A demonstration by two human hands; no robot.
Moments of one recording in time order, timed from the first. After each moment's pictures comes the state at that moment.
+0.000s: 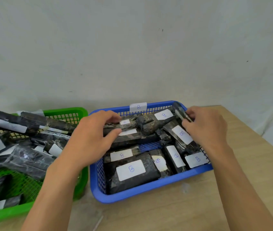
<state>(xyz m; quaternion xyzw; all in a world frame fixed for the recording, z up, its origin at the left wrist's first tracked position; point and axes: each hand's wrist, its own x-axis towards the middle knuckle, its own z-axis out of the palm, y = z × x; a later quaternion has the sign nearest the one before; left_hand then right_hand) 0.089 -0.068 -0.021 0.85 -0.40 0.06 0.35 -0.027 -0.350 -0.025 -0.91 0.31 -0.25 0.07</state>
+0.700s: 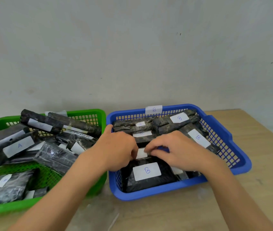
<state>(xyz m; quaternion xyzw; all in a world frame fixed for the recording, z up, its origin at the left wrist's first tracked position) 0.082 -0.077 -0.018 0.89 -0.45 -0.04 -0.08 -0.010 -0.273 -0.035 -0.97 -0.07 -0.01 0.23</state>
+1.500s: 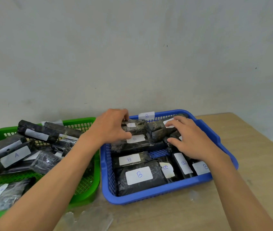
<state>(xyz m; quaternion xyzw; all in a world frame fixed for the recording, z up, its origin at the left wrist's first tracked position) 0.149 -0.104 -0.012 0.90 -0.40 0.03 0.15 -0.013 -0.337 -0.038 -0.98 0.10 -0.10 0.17</state>
